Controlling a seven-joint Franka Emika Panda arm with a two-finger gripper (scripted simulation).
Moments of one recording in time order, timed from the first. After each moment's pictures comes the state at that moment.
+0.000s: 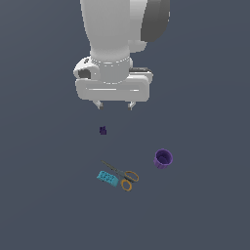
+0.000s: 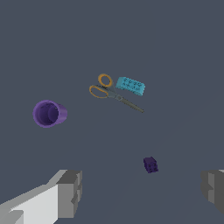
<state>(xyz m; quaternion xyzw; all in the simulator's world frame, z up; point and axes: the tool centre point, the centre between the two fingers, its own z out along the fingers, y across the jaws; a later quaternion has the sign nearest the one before) 0.002 -0.032 0.321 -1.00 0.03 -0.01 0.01</state>
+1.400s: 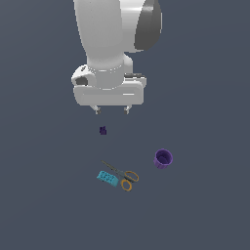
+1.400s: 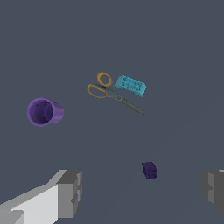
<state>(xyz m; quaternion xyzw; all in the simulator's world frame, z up) 0.000 -0.043 0.301 -1.00 0.01 -0.02 0.01</state>
